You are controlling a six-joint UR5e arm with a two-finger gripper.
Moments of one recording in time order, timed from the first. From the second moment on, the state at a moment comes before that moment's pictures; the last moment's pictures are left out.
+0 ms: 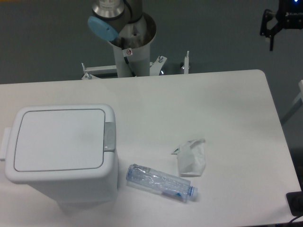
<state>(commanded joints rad) 3.03 -1.67 -1.45 -1.23 1.35 1.42</state>
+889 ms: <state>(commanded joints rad) 2.64 -1.68 -1.47 -1.17 1.35 0.61</state>
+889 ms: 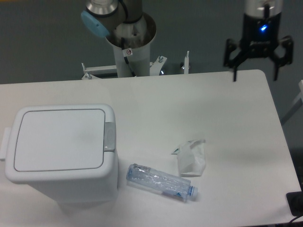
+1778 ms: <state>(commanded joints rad) 2.44 -1.79 -1.48 -0.98 1.03 0.08</state>
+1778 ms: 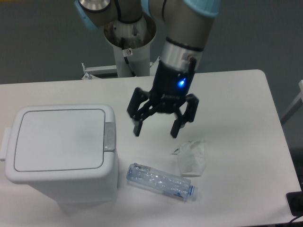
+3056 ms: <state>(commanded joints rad) 2.40 -1.77 -1.55 -0.97 1.07 0.10</state>
